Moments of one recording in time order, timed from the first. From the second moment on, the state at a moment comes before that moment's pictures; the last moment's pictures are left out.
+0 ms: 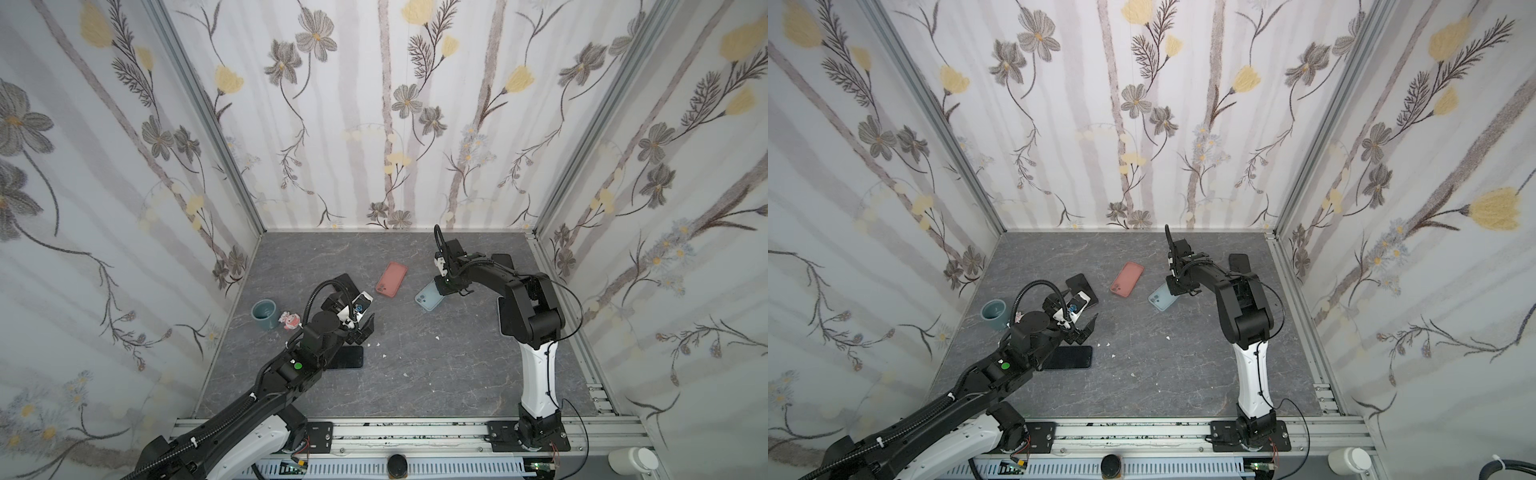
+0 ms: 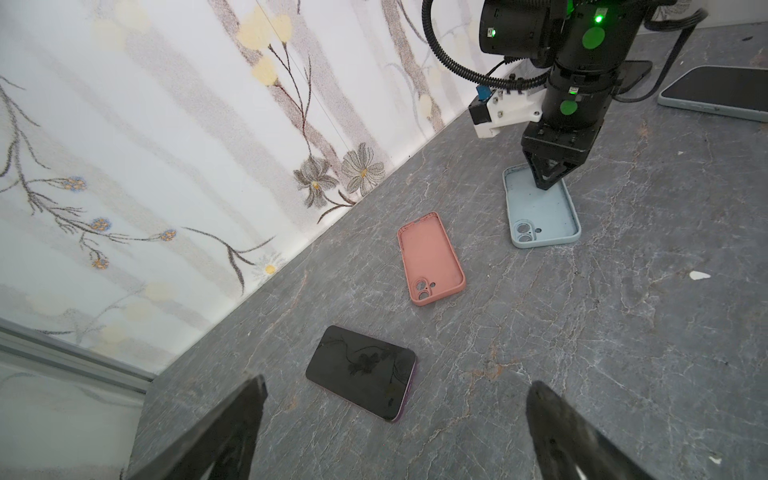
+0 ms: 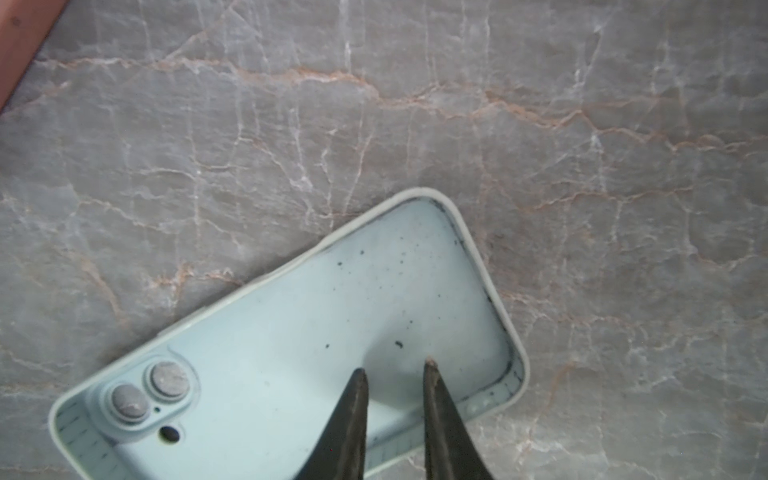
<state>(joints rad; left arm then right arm) -0.66 0.83 0.46 0.07 -0.22 0.39 0.38 2.14 1.56 -0.64 0.00 0.05</state>
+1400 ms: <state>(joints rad) -0.66 0.81 0.48 0.06 -0.20 0.36 0.63 1.71 1.02 -0.56 -0.11 0.29</state>
